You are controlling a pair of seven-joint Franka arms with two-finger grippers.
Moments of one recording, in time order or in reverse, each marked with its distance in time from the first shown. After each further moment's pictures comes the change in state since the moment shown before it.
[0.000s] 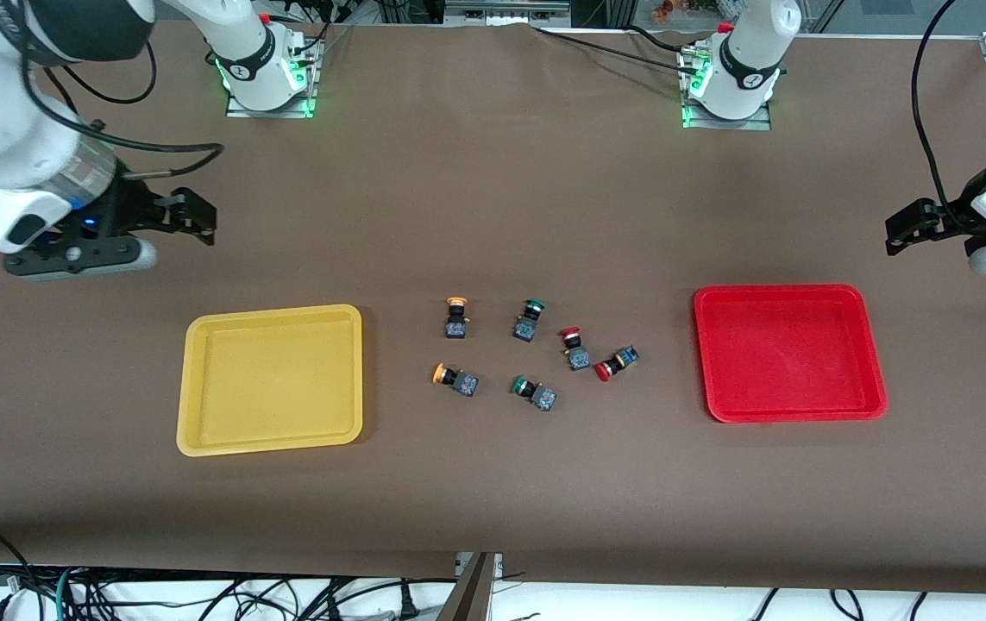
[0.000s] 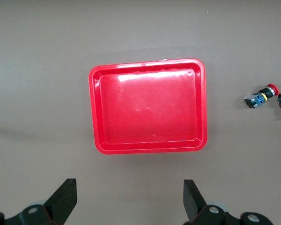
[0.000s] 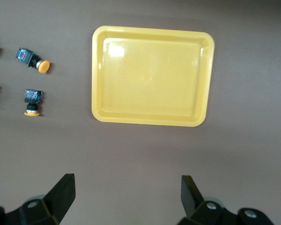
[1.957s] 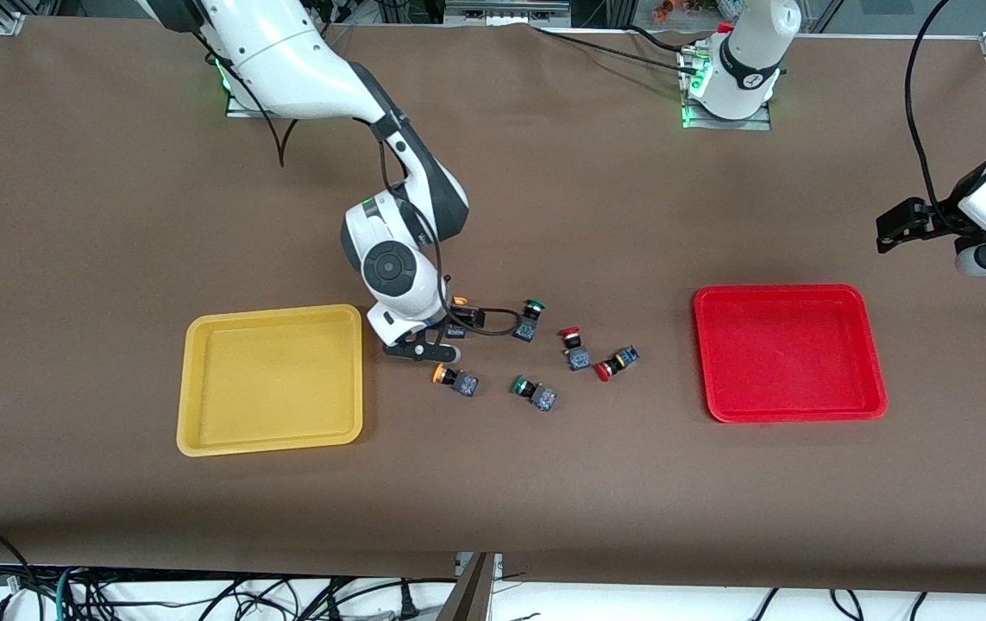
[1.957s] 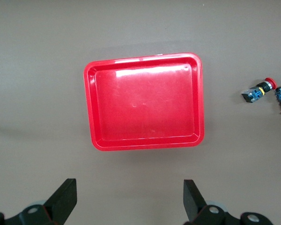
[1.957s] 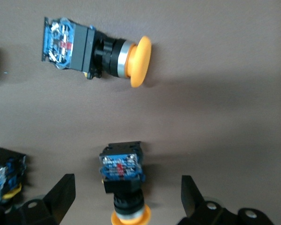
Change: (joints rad) left arm -0.005 0.005 -0.008 0.001 -0.010 -0.021 0.000; right arm 0.354 0.640 0.009 -0.013 0.249 0.707 0.538
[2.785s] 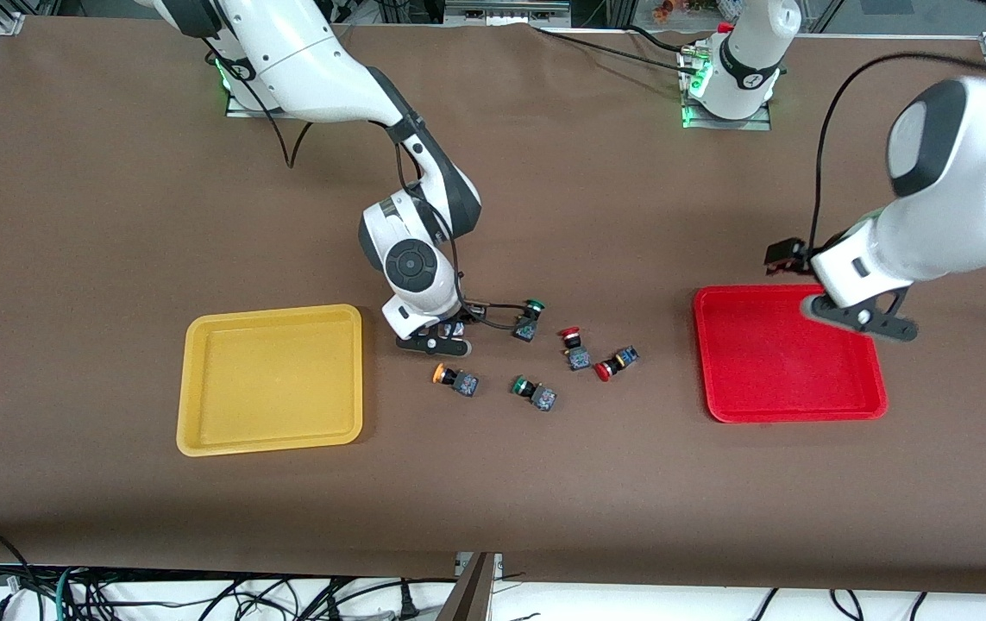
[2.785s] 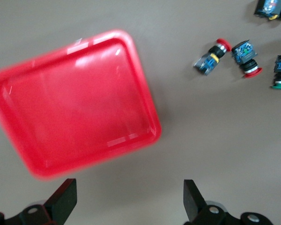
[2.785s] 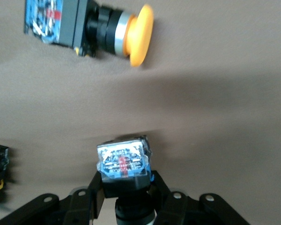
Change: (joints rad) left arm -0.087 0.226 -0.043 -0.002 -0.096 0.104 0.209; right arm 0.029 -0.012 -0.037 0.002 0.000 -0.071 -0.025
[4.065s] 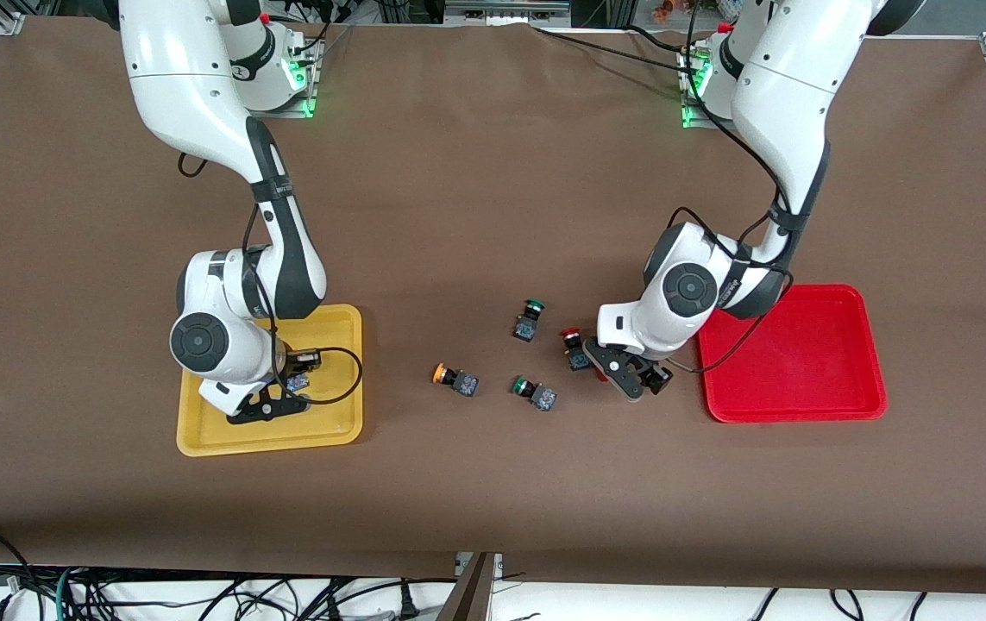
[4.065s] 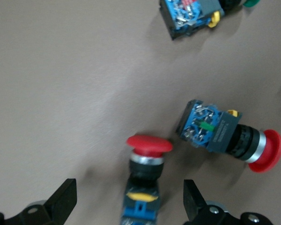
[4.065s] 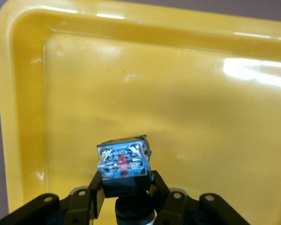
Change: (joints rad) left arm -0.280 0.436 -0.007 -0.067 0.063 0.752 0.206; right arm -0.182 -0.019 -0.261 -0.026 0.043 -0.085 -0.710
